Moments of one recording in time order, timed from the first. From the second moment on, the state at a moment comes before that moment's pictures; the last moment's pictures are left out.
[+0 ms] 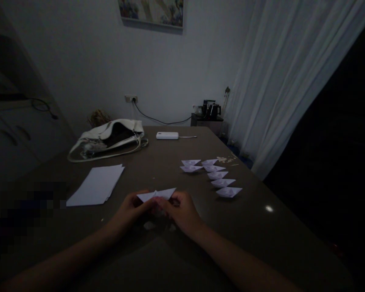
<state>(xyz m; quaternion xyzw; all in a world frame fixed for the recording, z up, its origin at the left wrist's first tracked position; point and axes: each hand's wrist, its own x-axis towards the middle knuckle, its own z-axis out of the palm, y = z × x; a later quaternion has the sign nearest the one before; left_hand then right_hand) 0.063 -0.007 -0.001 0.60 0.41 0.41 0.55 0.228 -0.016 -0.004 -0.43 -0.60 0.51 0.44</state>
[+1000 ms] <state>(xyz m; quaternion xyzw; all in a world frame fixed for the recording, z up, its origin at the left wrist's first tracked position) 0.064 -0.013 -0.001 0.60 0.38 0.37 0.59 0.233 -0.010 -0.003 -0.46 -0.57 0.46 0.50</state>
